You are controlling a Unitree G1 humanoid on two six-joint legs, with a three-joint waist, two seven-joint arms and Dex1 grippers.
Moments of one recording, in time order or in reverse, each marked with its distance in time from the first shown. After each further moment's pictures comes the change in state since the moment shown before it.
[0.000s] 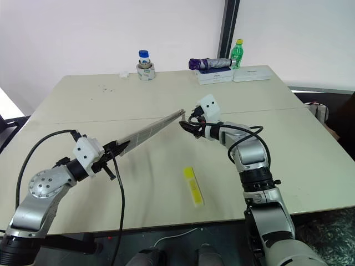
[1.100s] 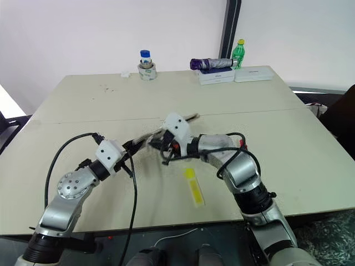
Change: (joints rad) left arm -0.055 -0.168 -0.113 0.022 0.169 -0.012 0.113; right arm 0.110 -0.005 0.251 -0.479 0.128 0.166 0.150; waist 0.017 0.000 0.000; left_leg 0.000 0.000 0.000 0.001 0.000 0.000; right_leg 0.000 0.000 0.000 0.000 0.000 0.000
